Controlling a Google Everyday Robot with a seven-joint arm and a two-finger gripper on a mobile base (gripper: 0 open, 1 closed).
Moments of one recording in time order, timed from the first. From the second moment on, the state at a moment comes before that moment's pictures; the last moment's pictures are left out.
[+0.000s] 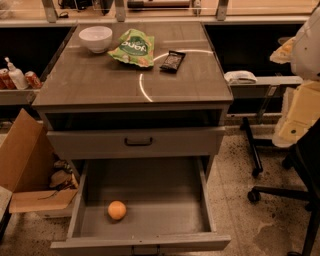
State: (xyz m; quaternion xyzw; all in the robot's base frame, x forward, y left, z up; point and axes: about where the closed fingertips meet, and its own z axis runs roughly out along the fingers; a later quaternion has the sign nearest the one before) arm 0.438 -0.216 0.977 -0.60 0.78 -0.04 0.16
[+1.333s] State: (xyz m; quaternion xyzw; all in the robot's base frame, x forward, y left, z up) arm 0.434 -0.153 0.911 -0.59 0.77 0.10 0.24
